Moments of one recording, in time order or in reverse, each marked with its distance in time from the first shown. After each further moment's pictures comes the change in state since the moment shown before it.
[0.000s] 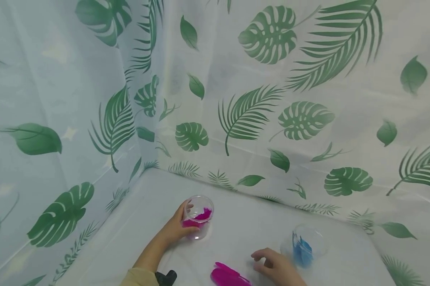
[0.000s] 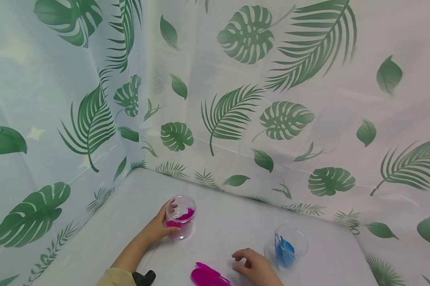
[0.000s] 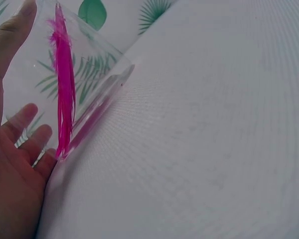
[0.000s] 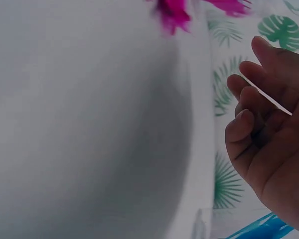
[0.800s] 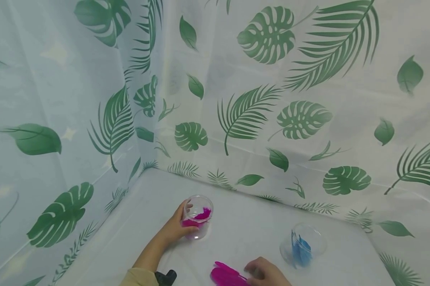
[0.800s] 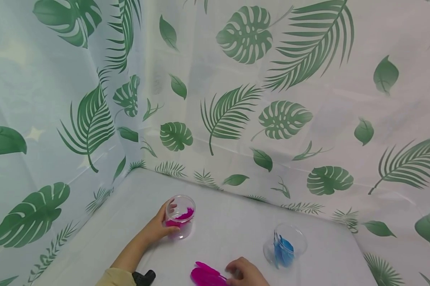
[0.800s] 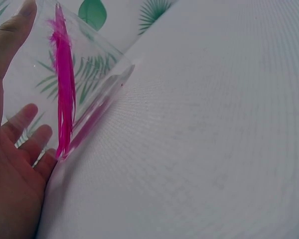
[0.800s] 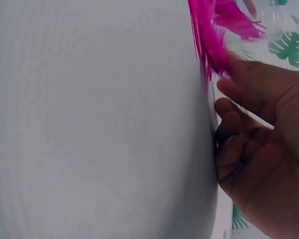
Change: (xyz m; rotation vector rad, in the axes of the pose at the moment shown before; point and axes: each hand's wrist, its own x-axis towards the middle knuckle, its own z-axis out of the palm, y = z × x) left_hand -0.003 0.006 0.001 0.006 0.004 -0.045; right_hand 0.001 0.011 0.032 0.058 -0.125 0.060
